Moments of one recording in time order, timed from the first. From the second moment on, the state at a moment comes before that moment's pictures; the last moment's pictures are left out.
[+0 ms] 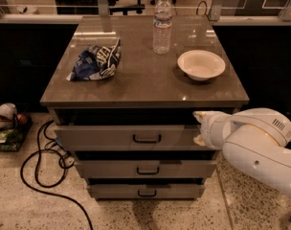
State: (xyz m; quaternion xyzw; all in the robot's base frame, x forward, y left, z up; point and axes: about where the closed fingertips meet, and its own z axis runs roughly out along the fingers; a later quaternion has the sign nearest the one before) arm 0.545 -0.175 0.718 -0.68 0.62 -0.23 0.32
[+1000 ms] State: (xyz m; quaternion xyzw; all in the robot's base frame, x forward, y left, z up) arm 0.557 -0.169 0.710 -0.69 0.62 -0.24 0.30
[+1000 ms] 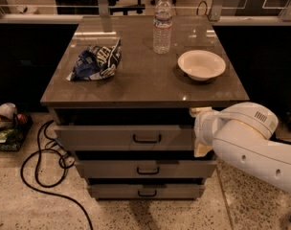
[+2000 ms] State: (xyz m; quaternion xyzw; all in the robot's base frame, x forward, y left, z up) arm 0.558 -0.154 0.654 -0.71 0.62 -0.22 0.24
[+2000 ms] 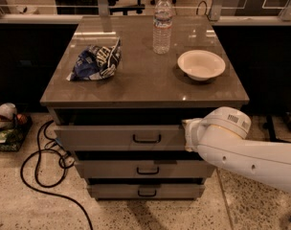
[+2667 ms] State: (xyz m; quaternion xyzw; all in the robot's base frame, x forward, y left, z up) arm 0.558 -0.154 0.657 -0.71 0.62 -0.22 0.25
